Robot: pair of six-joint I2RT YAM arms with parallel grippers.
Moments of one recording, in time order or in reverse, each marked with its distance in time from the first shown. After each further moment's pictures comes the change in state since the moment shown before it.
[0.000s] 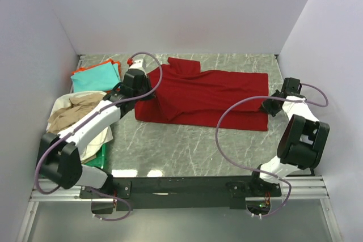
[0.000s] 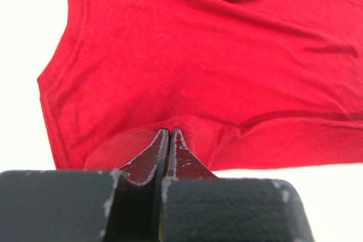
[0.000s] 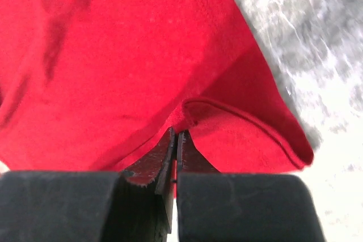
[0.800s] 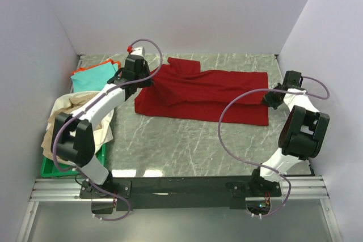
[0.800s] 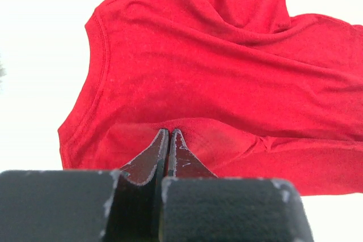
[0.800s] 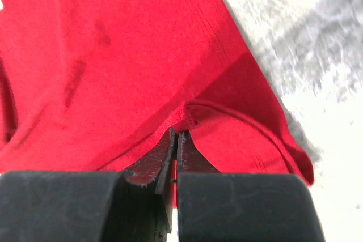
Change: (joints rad) left arm 0.104 0.245 0.217 0.003 0.032 0.063; right arm 0.000 0.133 0.126 0.031 0.017 0.001
